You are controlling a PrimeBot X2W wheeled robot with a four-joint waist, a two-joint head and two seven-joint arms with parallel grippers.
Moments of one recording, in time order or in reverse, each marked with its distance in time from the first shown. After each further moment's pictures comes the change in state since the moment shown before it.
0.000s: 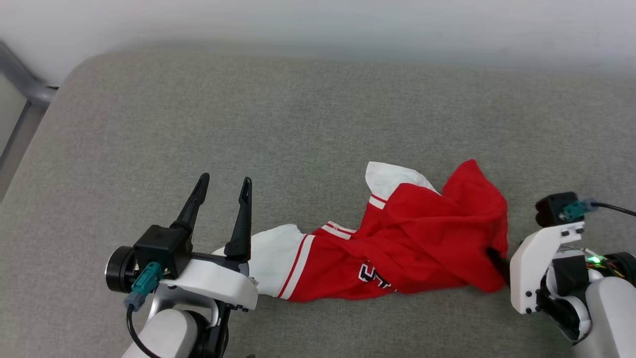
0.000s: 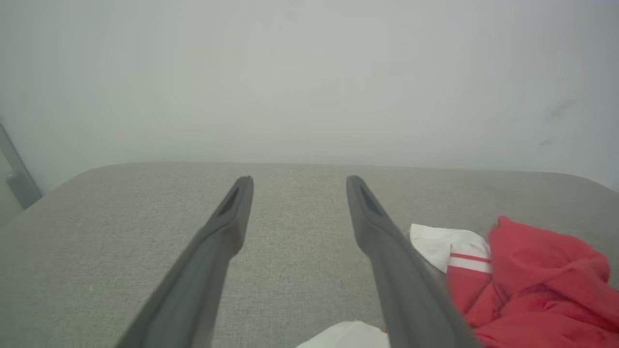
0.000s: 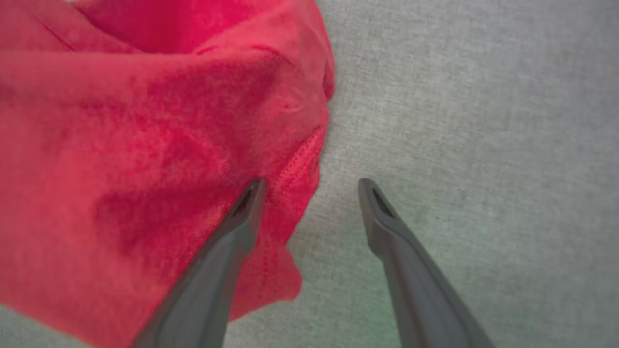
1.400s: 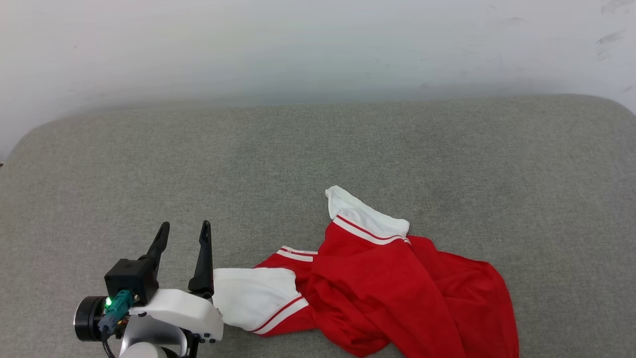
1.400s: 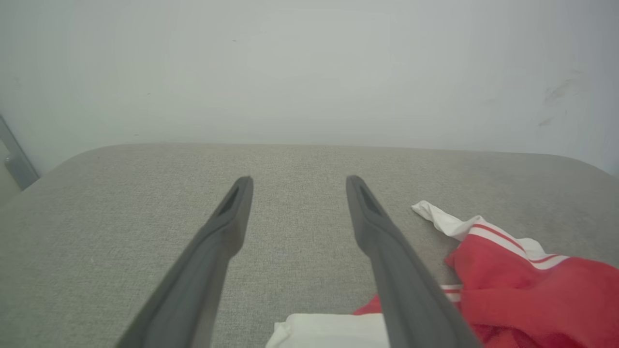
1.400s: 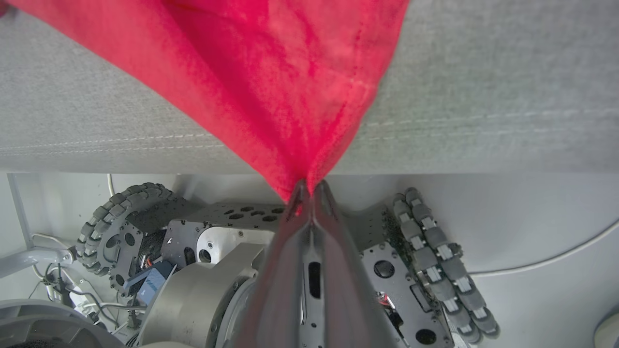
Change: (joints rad) left arm 0.122 0.057 0.058 0.053 -0.062 0.053 0.018; right arm 0.658 0.173 -0.128 -0.368 0.062 0.000 0.212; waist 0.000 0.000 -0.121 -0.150
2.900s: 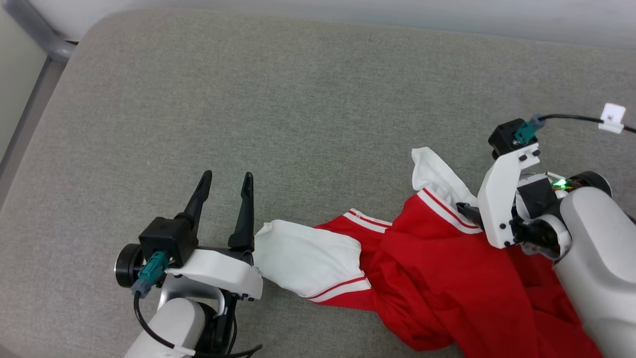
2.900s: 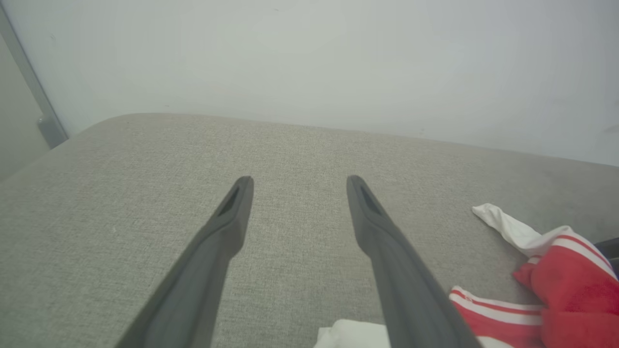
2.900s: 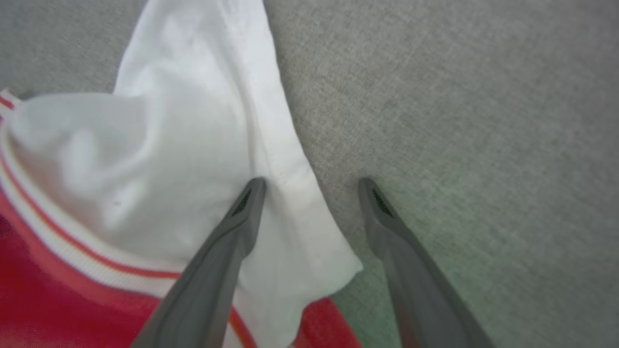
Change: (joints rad) left arm -0.169 -0.097 -0.058 0.046 0.022 -0.052 -0.052; right arm -1.043 -0.265 0.487 0.633 0.160 0.000 -0.057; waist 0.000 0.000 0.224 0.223
